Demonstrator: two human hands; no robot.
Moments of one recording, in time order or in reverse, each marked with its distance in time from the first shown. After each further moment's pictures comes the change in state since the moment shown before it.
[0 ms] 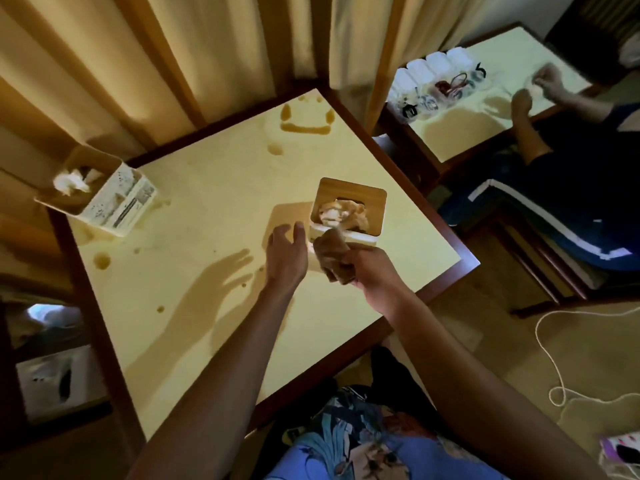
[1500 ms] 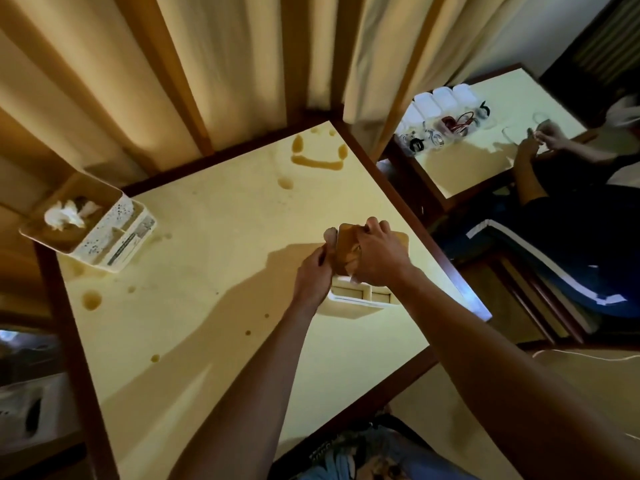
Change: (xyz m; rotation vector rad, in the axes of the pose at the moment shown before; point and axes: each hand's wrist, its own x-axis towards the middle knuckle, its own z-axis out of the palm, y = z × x) left_hand 0.065 0.026 0.025 -0.199 -0.281 0.076; right_hand 0.129 -0.077 0.001 -1.626 0.047 -0.390
